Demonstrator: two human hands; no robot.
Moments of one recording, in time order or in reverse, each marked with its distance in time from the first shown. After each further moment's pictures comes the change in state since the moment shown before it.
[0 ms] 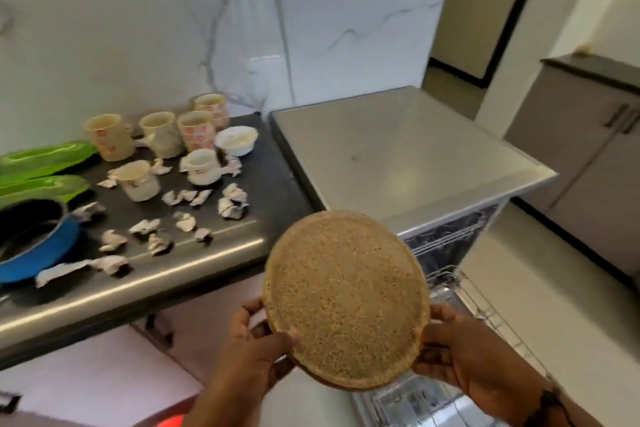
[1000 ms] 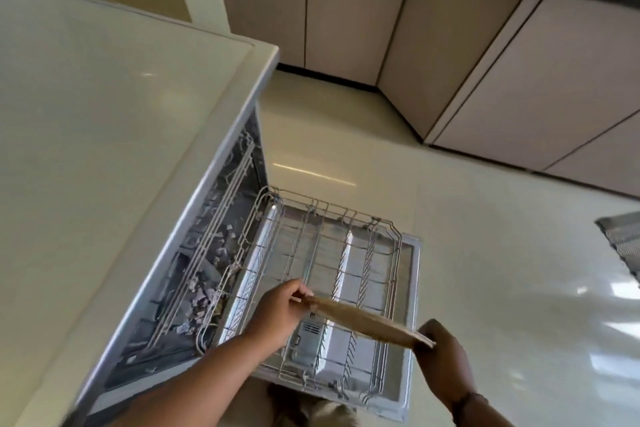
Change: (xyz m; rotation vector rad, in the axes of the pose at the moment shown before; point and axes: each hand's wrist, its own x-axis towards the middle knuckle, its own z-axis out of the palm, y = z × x) left_hand 0.250 -0.248 0.263 1.363 -1.124 0.076; right_hand 0.080 0.194 -0.201 -0.120 1.096 0.215
